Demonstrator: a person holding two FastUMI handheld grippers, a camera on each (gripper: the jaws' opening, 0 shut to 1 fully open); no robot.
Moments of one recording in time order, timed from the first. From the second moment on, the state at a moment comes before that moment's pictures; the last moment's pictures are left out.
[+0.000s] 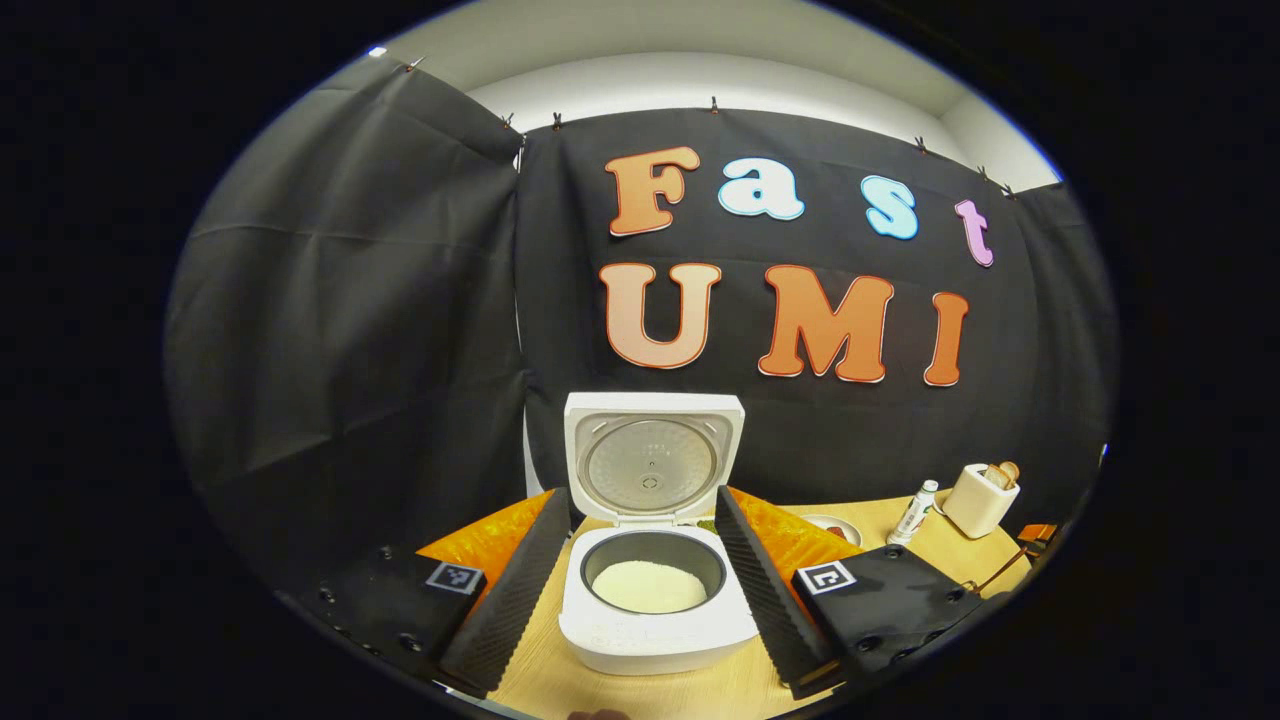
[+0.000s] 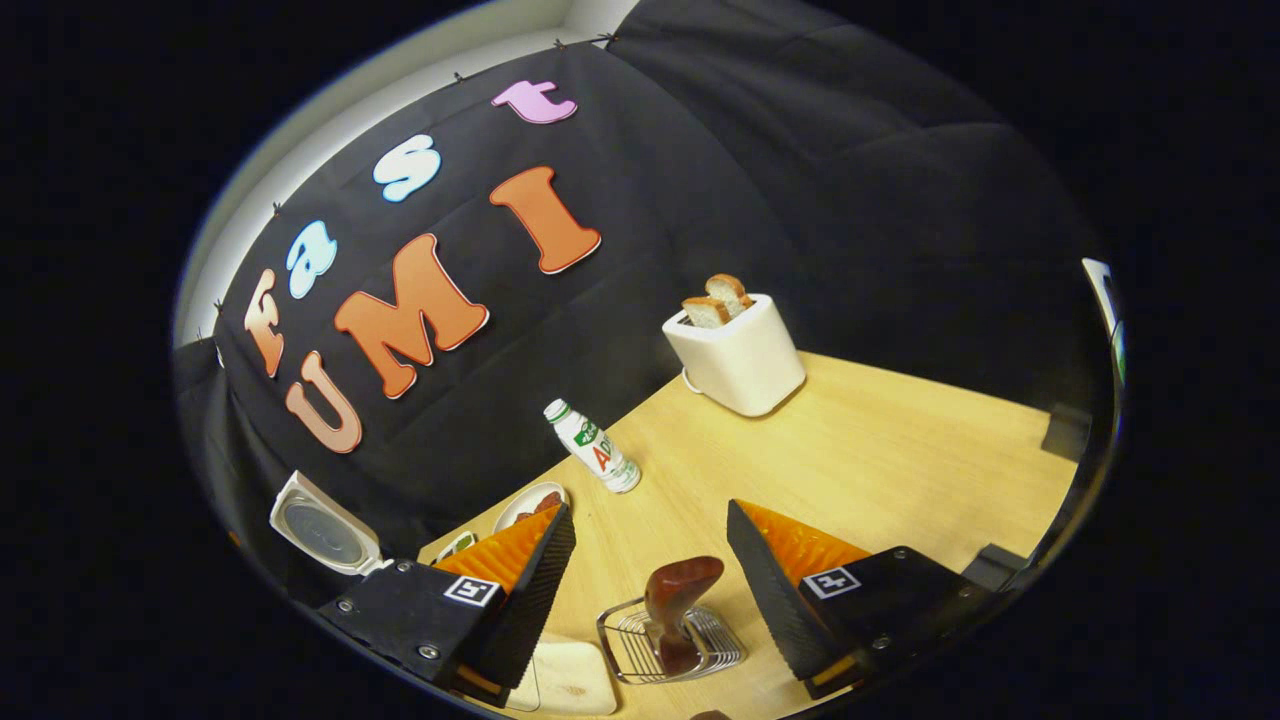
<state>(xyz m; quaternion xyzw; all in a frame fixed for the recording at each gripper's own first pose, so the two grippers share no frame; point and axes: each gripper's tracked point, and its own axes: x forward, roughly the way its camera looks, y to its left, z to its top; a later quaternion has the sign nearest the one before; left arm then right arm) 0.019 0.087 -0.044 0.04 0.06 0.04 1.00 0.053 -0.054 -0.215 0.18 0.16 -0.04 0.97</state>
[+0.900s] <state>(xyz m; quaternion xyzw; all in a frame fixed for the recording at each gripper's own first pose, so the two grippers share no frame) 0.165 0.104 0.045 0.00 0.07 0.01 1.00 0.033 -0.005 -0.137 0.11 0.12 -0.02 0.99</state>
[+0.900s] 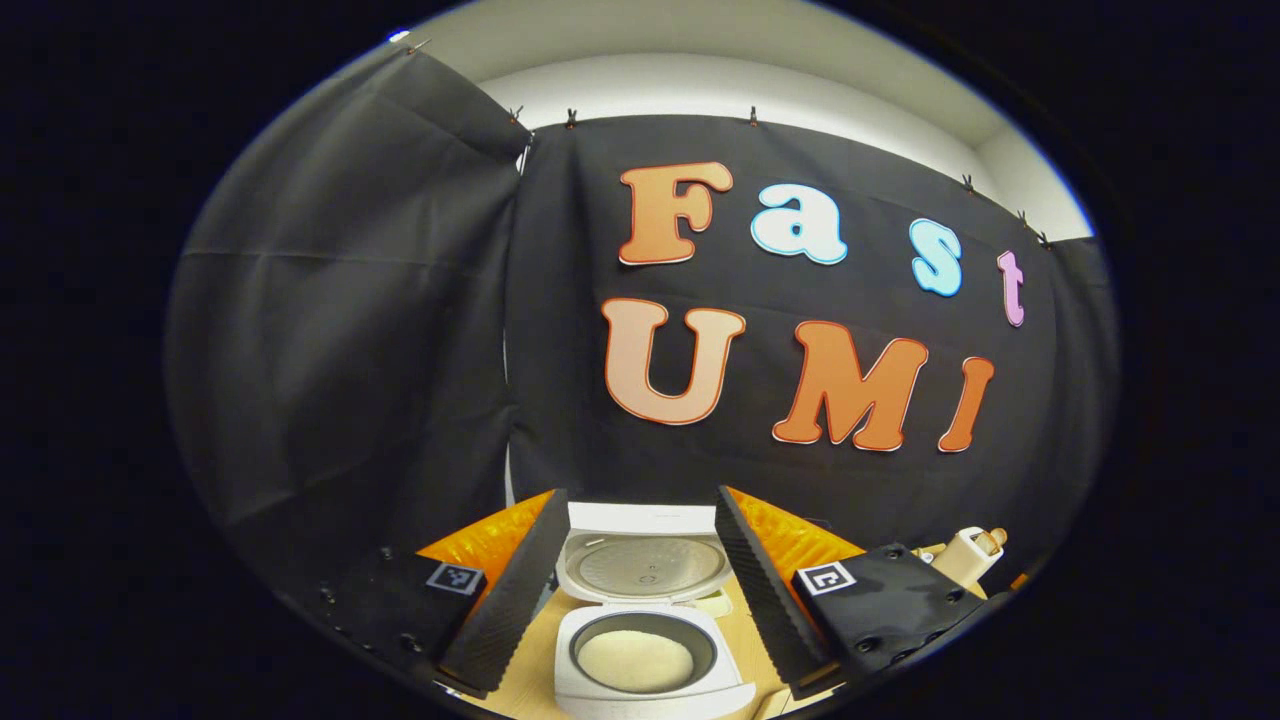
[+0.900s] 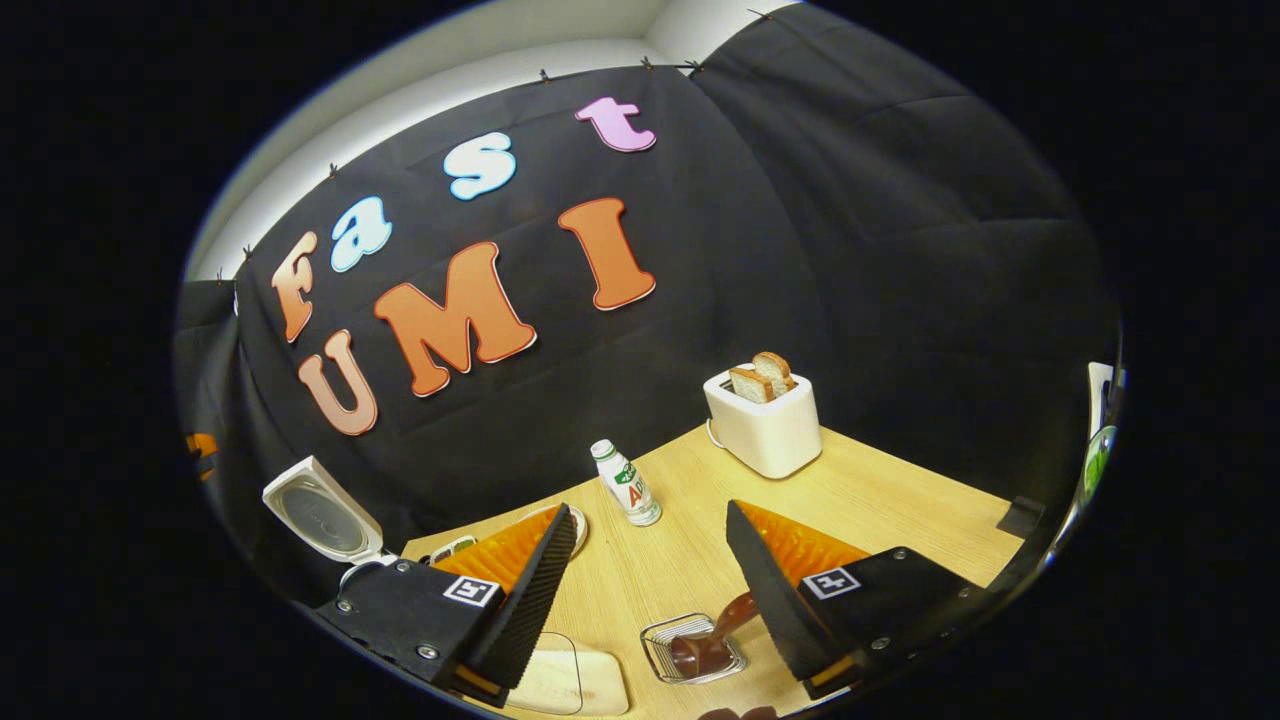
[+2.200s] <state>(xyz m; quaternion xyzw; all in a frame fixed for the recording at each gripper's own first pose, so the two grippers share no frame) 0.326 0.095 -0.063 0.04 0.27 0.04 0.96 0.030 -0.010 -0.128 0.06 0.13 -0.01 0.99</state>
